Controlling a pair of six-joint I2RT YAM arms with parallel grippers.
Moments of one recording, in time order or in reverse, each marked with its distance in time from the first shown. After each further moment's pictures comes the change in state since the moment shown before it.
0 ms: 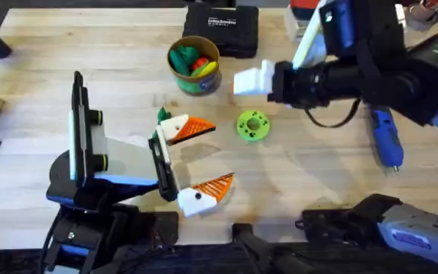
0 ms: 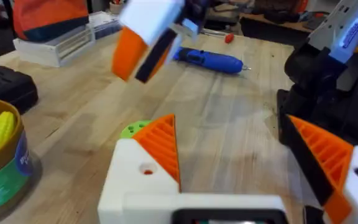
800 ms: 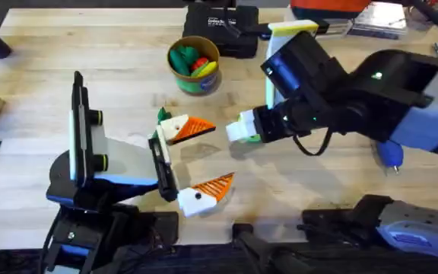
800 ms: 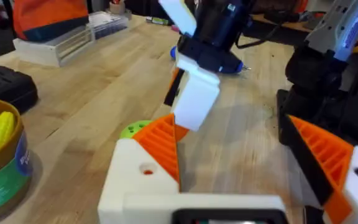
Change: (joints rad) left arm 0.000 0.000 0.000 0.000 0.000 0.000; right arm 0.252 0.078 0.002 -0.210 0.313 -0.083
